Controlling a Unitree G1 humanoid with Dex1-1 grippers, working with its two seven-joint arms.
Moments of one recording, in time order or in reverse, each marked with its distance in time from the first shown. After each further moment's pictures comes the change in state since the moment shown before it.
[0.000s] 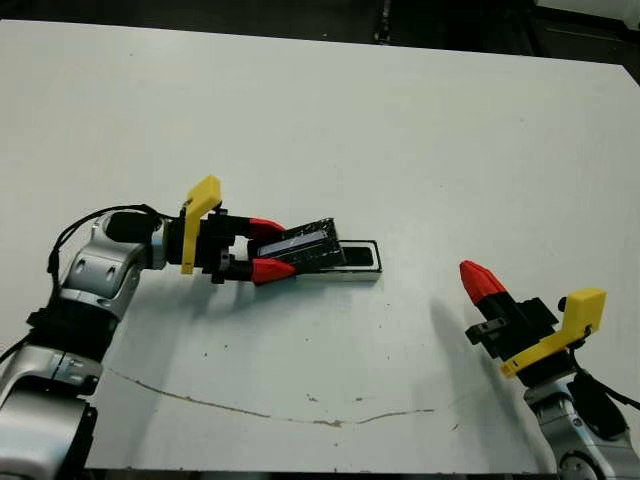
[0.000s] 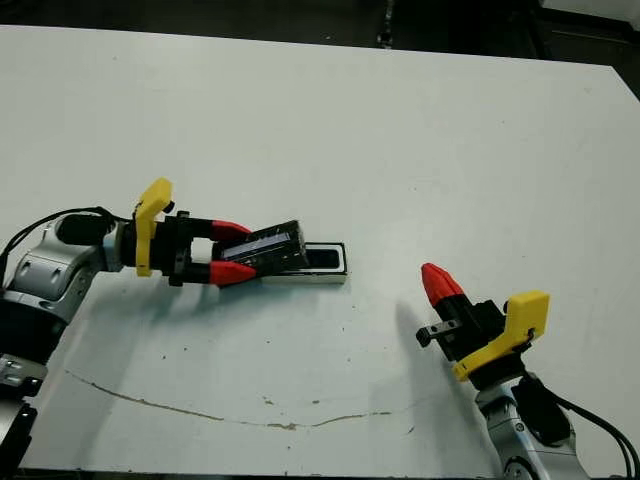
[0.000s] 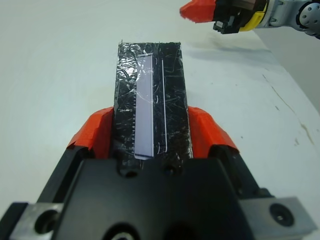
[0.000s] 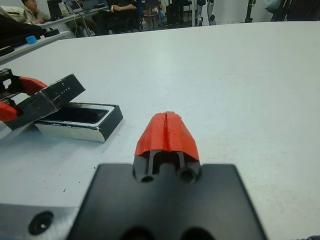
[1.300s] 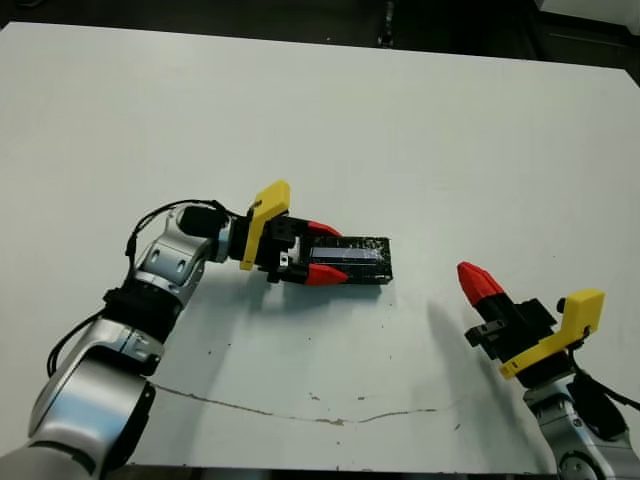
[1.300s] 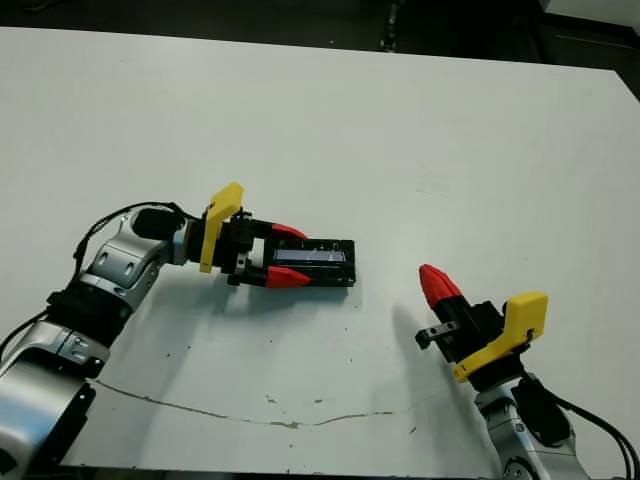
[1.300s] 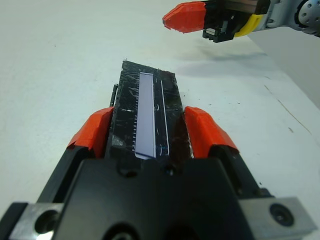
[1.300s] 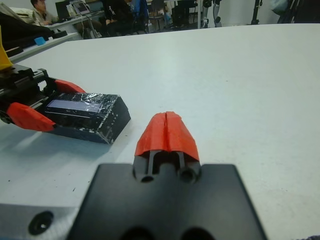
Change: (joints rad) left arm -0.115 -0.193 -0.104 0.208 0.076 -0.095 0.024; right arm 0.001 -0.002 0.000 0.005 0.012 -0.003 0.017
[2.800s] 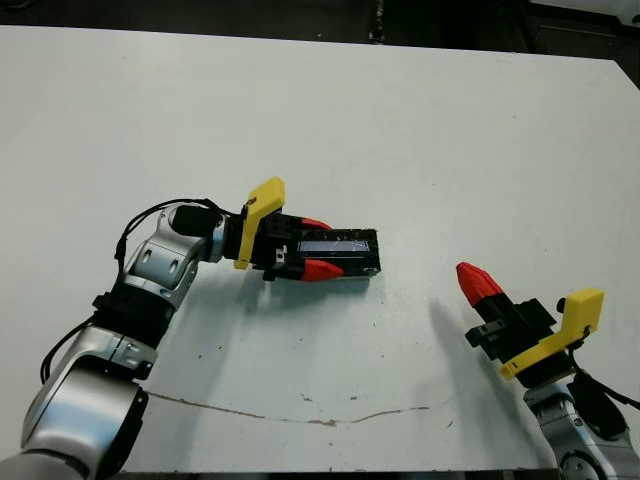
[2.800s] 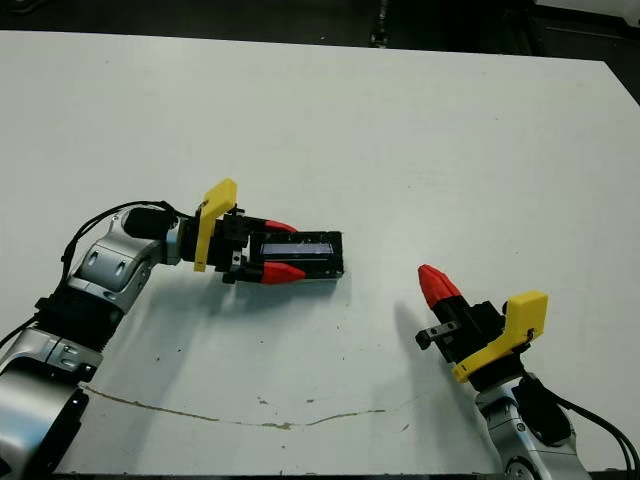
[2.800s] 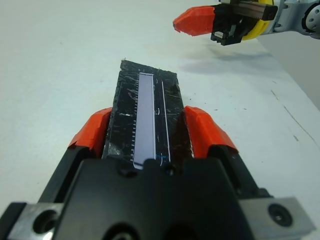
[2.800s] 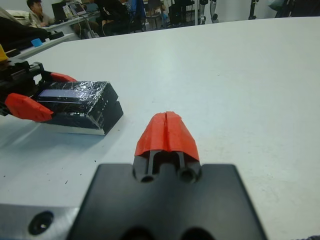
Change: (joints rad) left arm 0.051 0.058 0.079 -0.164 0.000 0.117 0.023; right arm -0.002 -0.010 0.005 0.015 0.007 -0.015 0.022
